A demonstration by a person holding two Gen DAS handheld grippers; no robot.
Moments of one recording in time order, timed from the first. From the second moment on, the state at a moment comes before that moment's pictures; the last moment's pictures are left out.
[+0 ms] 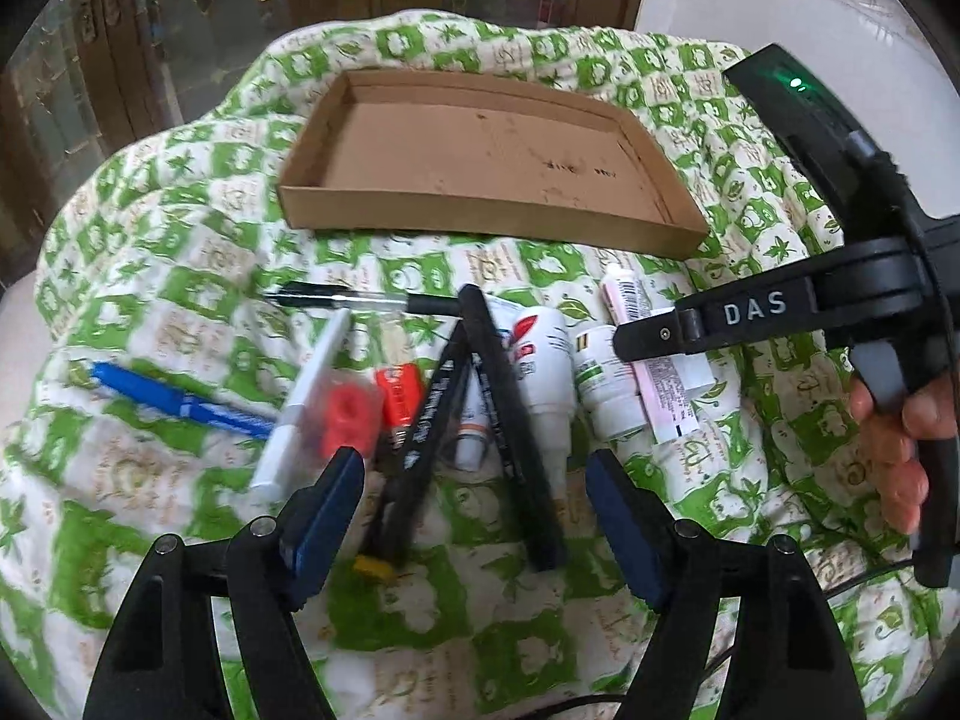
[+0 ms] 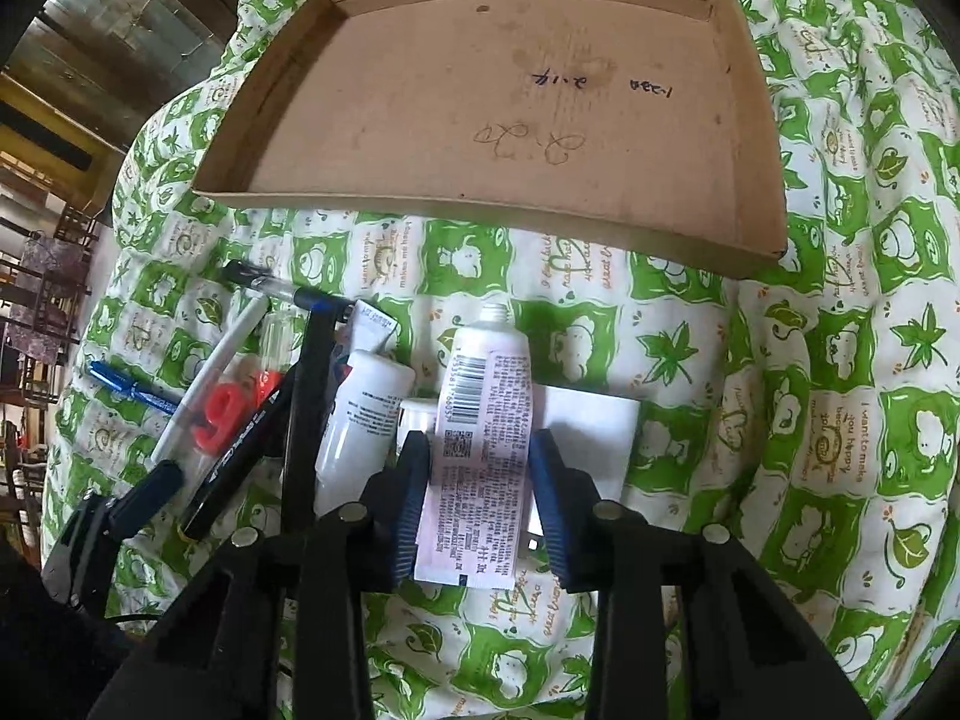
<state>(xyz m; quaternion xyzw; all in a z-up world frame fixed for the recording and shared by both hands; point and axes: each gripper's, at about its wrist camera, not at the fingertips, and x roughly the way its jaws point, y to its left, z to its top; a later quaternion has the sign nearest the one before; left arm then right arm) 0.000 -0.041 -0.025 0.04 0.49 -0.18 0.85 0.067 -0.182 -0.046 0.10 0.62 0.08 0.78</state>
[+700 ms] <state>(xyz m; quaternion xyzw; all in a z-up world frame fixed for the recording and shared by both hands) 0.050 -0.063 -0.047 0.04 0.51 -0.17 0.84 0.053 -0.183 -0.068 0.17 0.66 0.11 0.72</state>
